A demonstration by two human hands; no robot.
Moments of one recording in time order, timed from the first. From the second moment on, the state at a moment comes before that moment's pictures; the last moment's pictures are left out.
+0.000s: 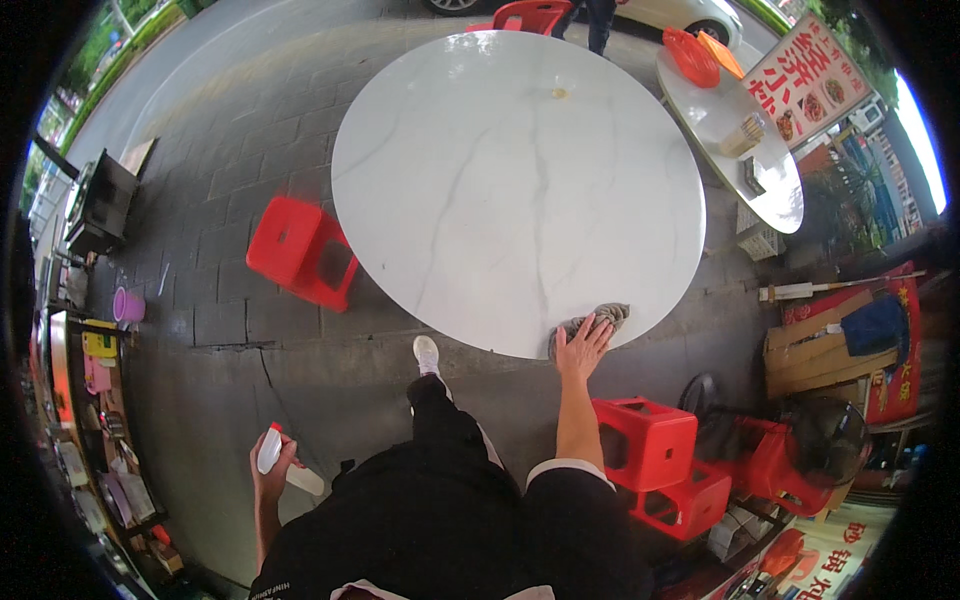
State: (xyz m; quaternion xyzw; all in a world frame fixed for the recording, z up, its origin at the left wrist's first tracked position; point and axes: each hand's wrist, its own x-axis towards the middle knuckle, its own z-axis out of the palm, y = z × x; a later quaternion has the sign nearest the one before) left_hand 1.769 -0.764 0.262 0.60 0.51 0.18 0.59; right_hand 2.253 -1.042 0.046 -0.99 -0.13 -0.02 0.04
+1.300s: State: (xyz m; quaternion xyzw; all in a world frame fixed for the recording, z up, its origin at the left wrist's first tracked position) left_hand 1.921 -0.469 0.231 0.70 0.39 0.03 0.60; right_hand 2.337 -0.877 0.007 -0.99 -0.04 -0.09 0.03
